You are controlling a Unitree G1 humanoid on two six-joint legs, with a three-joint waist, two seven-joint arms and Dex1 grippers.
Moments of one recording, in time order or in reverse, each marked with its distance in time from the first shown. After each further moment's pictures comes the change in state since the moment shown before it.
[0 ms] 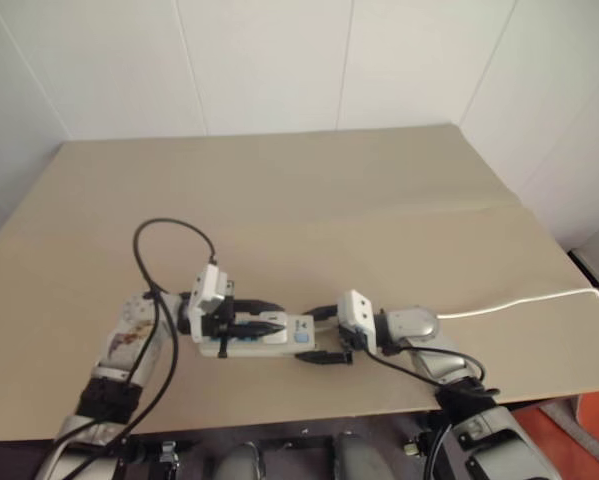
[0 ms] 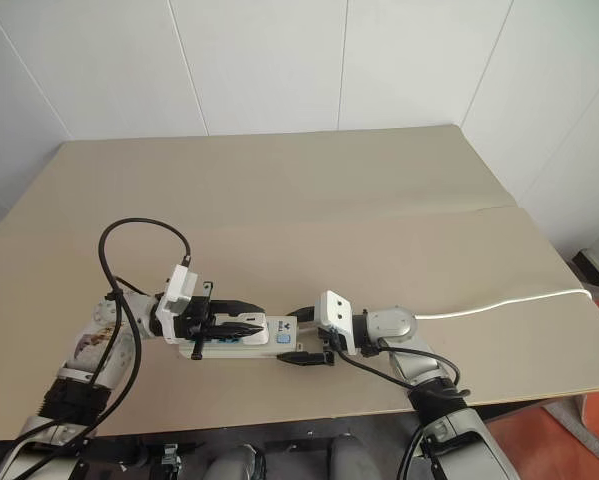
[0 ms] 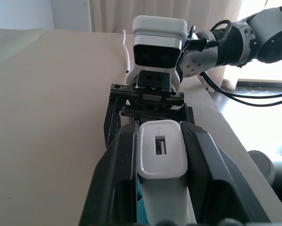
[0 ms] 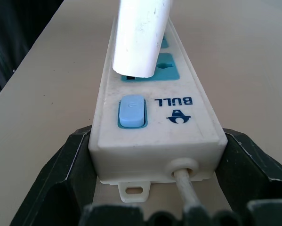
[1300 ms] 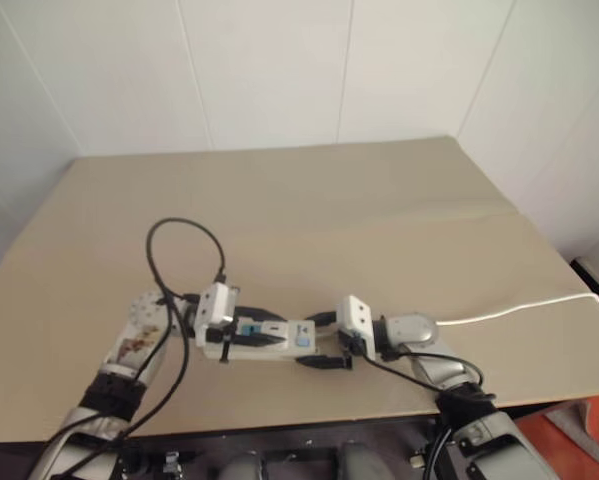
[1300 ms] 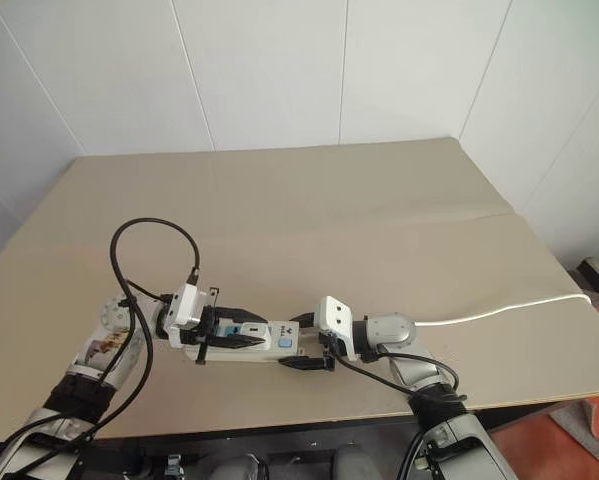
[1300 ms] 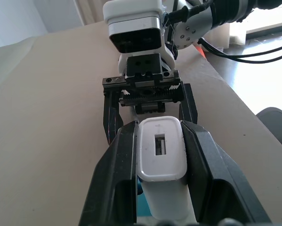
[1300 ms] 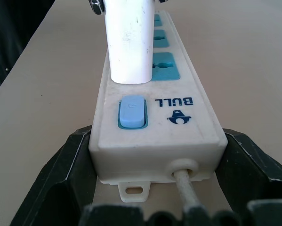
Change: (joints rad) left arm 0.006 0.038 -0.123 0.104 0.083 -0.292 0.034; right arm 0.027 0.001 0.008 0.009 -0.029 0.010 -0.035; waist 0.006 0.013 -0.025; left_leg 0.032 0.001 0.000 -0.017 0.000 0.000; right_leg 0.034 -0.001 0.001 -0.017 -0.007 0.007
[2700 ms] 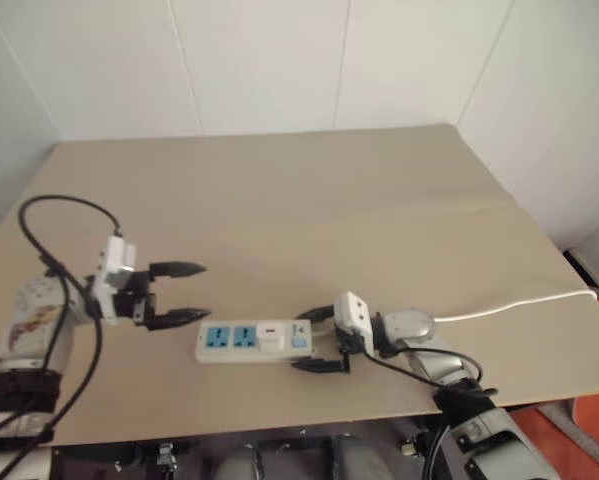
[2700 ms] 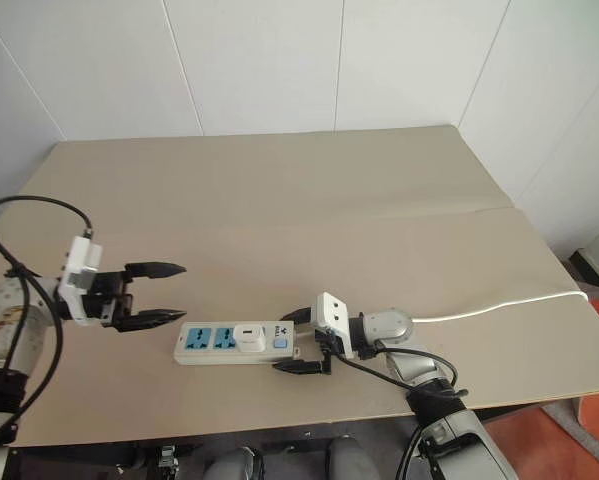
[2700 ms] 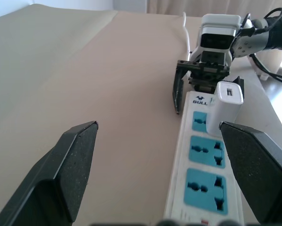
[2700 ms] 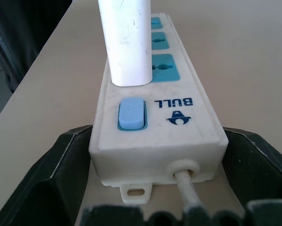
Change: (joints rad) left arm -0.004 0.295 0.390 0.061 -0.171 0.319 -0.139; right arm 0.001 -0.046 -0.003 -0.089 0.072 0.055 0.054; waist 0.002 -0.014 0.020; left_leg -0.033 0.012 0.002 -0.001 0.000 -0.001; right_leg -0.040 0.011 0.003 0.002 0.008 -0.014
